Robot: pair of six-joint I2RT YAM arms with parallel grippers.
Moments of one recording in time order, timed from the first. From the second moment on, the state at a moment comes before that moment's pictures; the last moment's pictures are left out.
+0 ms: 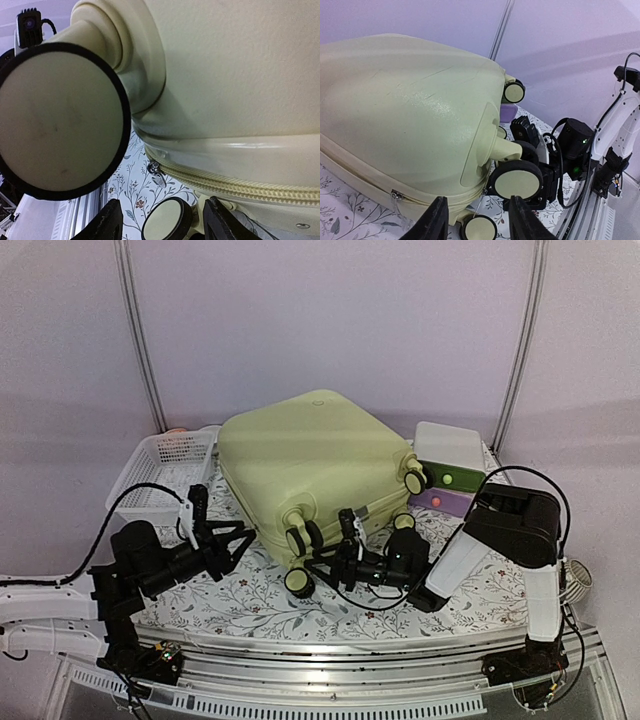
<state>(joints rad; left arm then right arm) -0.95 0.79 0.26 0.48 -0.12 -0.31 0.98 2.10 0.72 1.36 -0.34 0.53</state>
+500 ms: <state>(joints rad) -0.95 0.83 0.31 0.38 -0.13 -0.32 0.99 2.15 0.80 1.35 -0.35 0.53</state>
